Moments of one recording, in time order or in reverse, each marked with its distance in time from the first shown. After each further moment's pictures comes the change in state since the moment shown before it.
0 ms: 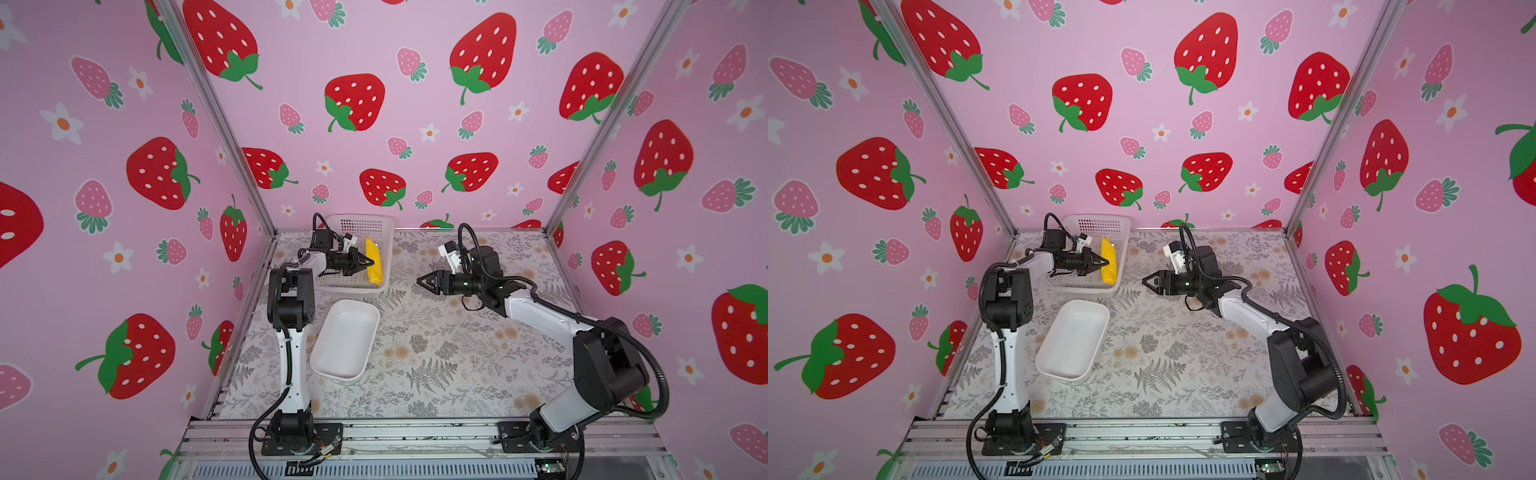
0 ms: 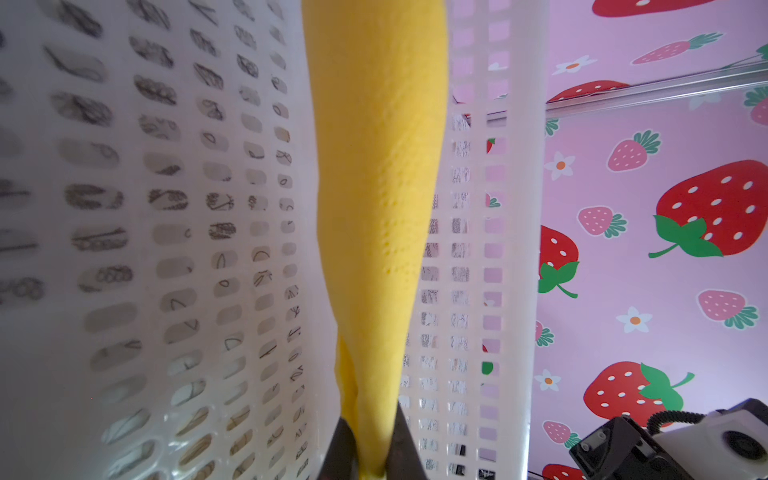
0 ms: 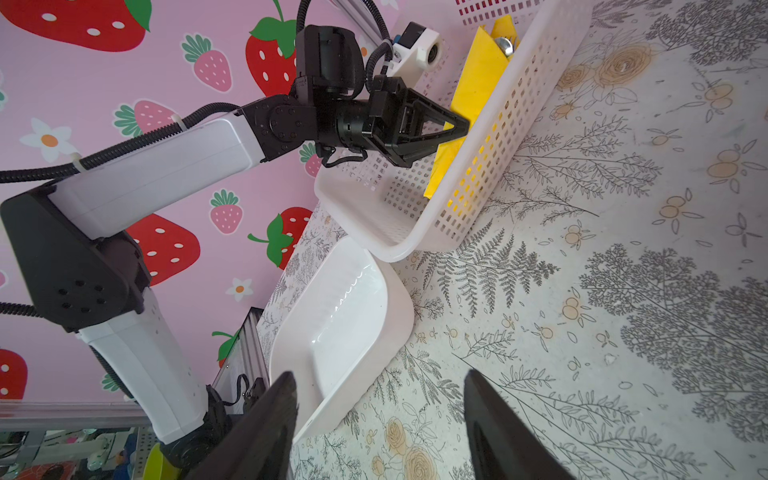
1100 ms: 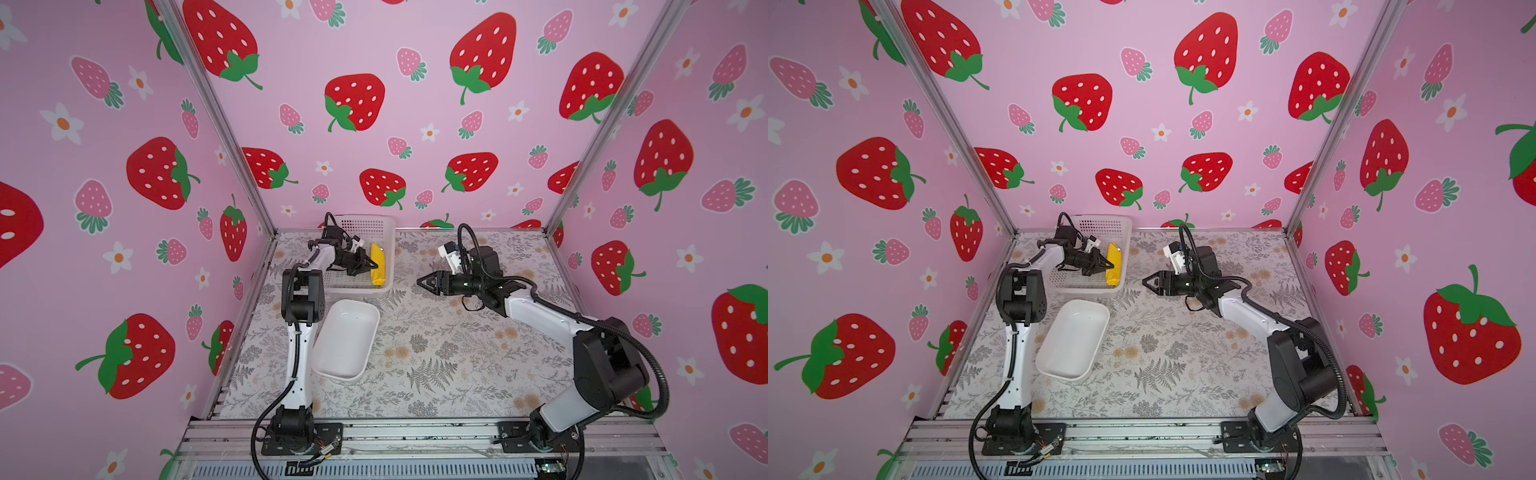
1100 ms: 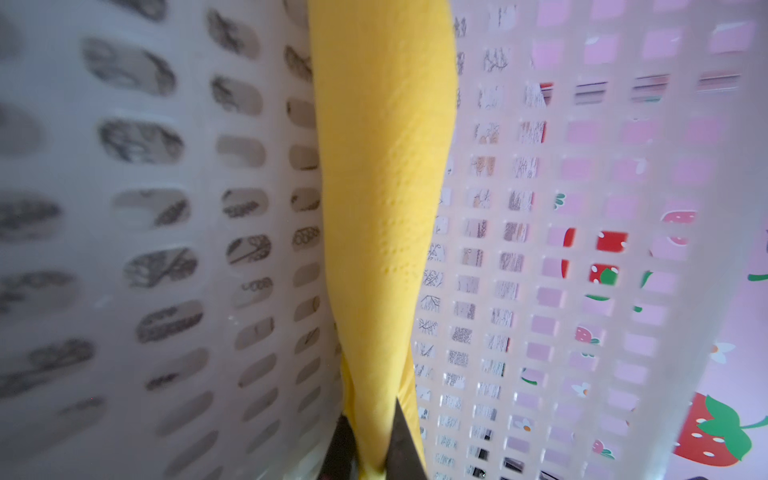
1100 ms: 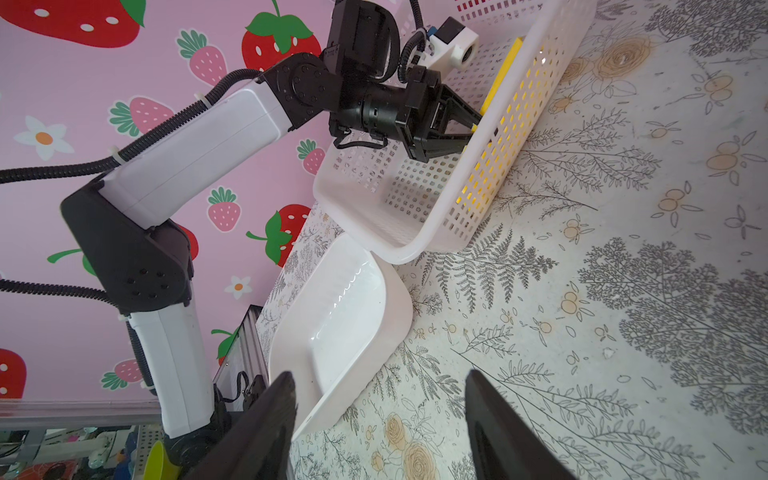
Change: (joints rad) left arm -0.048 0.200 0.372 -0.398 -0.123 0.124; right arm 0.000 0.000 0.000 -0.016 0.000 -0.004
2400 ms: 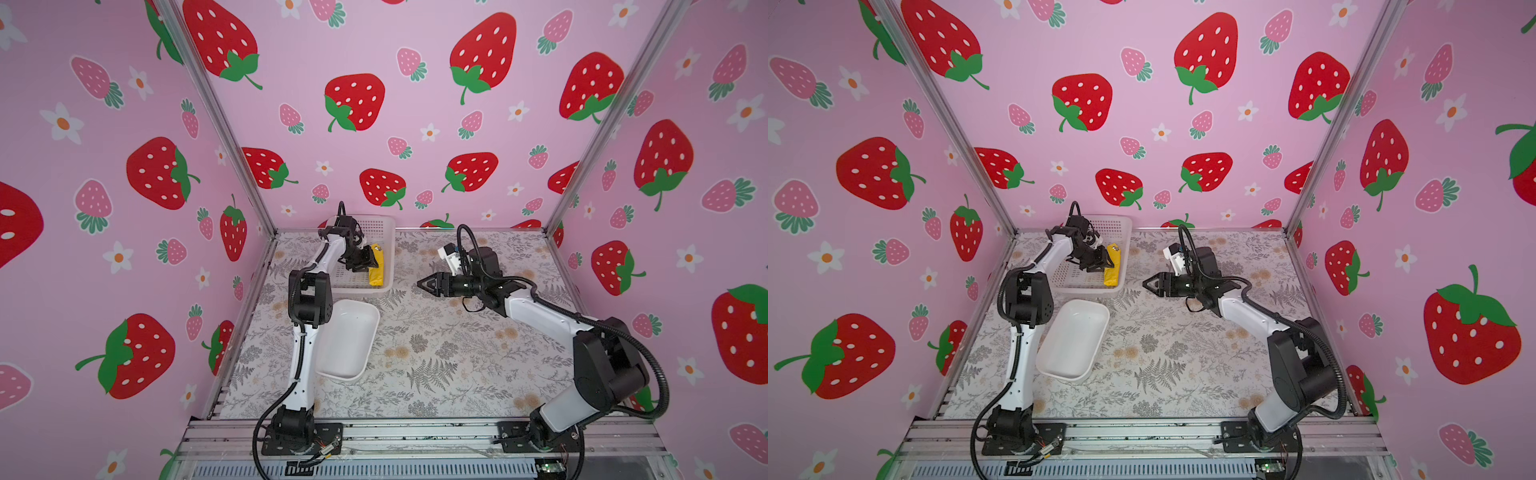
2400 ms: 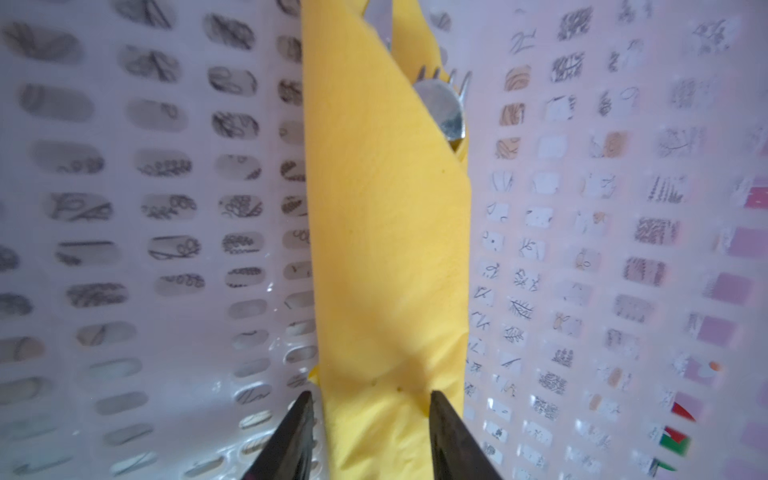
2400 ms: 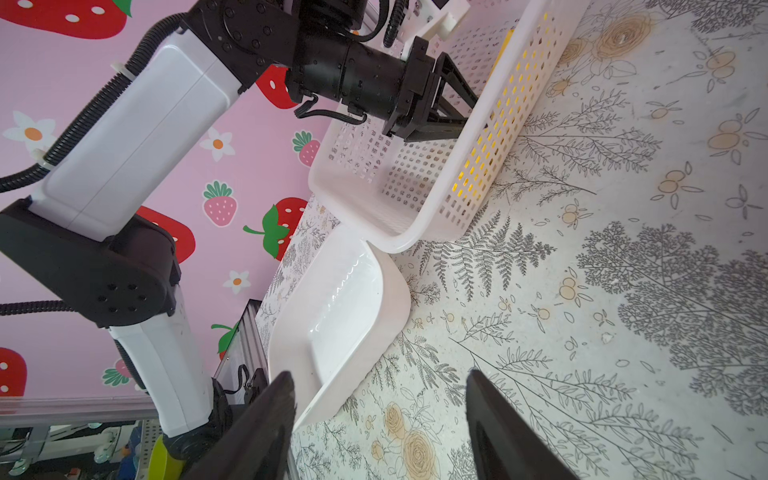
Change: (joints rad) left arm -0.080 -0.040 0.140 -0.254 -0.463 0.053; right arm 0.000 0.000 0.000 -0.032 -0.004 -0.008
